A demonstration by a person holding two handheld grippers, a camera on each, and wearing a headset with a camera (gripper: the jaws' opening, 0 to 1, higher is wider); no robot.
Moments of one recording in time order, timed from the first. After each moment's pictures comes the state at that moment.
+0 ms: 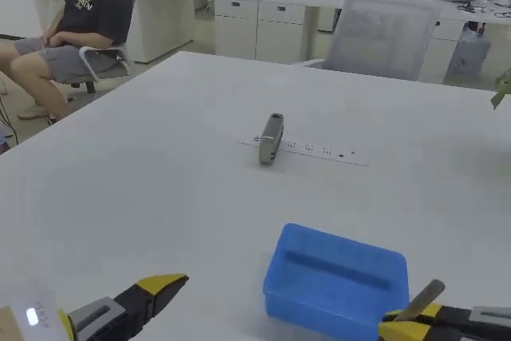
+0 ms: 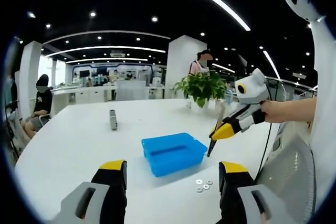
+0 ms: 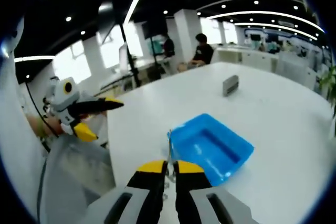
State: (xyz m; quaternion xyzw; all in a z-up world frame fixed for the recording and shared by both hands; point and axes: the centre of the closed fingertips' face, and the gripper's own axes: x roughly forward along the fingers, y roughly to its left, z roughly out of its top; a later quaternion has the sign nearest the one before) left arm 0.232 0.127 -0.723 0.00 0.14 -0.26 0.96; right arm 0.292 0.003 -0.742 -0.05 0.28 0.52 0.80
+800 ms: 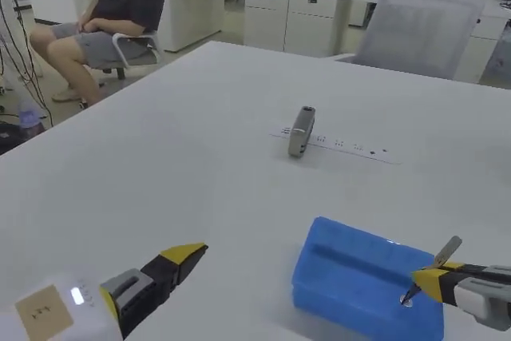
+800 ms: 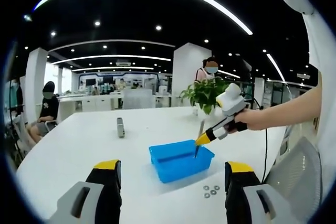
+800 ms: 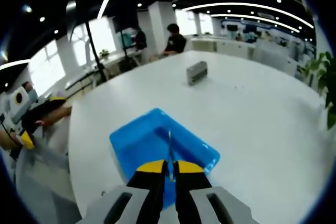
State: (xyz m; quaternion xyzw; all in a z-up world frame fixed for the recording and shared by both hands) left arm 0.235 0.139 -0.716 0.00 0.10 -0.23 0.97; right arm 0.376 0.002 -0.797 -0.08 0.33 0.43 0.84
